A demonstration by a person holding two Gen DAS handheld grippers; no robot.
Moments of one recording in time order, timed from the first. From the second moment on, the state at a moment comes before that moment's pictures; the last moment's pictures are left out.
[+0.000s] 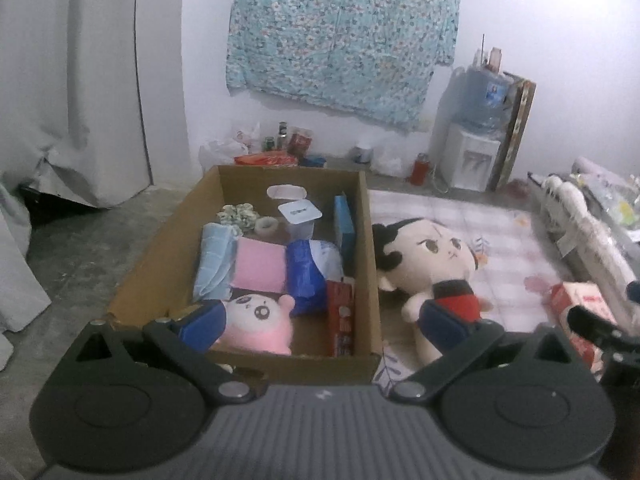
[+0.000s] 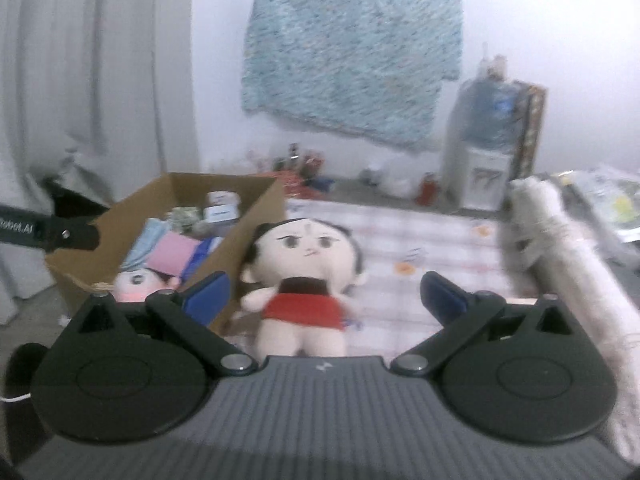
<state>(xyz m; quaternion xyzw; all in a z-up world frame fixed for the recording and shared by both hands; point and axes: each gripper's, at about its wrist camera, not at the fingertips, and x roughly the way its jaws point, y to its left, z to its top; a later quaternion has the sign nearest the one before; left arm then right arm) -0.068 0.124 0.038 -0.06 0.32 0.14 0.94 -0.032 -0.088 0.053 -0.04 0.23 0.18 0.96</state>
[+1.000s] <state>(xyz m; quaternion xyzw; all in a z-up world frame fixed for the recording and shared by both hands) -0.060 0.105 0.020 0.01 0.39 0.15 0.91 -0.019 -0.058 0.047 0.01 0.35 0.19 0.92</state>
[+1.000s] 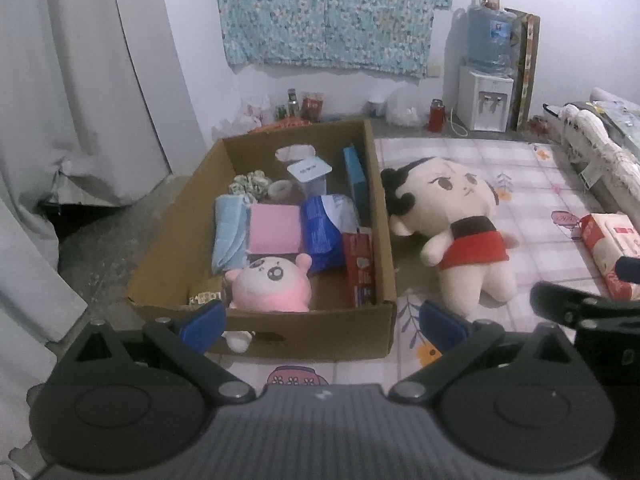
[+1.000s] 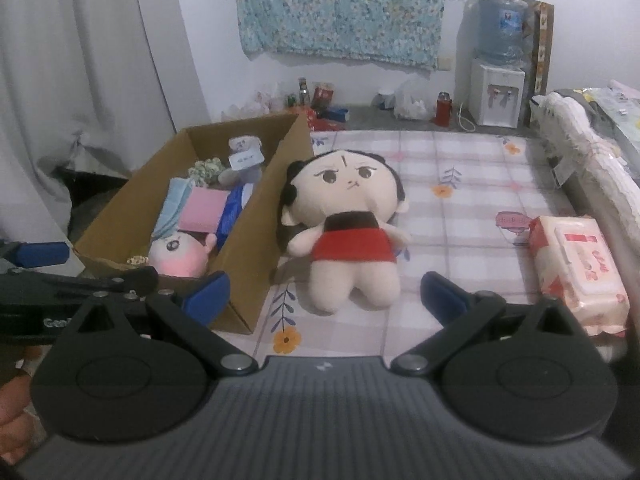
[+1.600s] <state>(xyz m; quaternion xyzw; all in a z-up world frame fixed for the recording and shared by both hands) -0.055 0.123 0.011 0.00 0.41 0.16 0.90 0.002 -0.035 0.025 -0.01 0.40 0.17 0.90</state>
